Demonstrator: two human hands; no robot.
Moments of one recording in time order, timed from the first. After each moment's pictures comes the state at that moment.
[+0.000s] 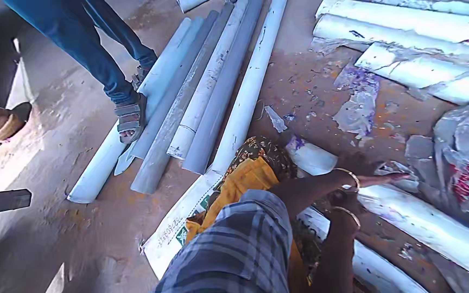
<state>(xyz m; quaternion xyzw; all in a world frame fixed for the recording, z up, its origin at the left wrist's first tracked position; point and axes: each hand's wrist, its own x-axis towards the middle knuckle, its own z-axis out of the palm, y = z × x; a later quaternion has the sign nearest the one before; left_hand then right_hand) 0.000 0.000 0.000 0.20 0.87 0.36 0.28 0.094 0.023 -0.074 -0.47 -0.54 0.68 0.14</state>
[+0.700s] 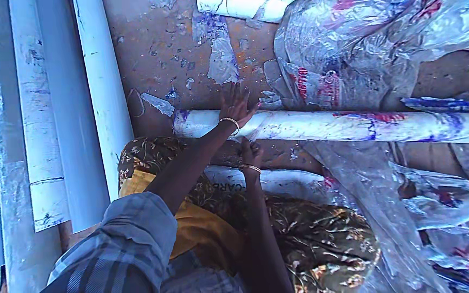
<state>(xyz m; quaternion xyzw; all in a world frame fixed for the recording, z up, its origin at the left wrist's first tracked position) -0.034 0.031 -0.040 0.29 0.94 0.14 0.14 0.111 0.041 -0.065 -0.42 -0.63 0.65 0.13</state>
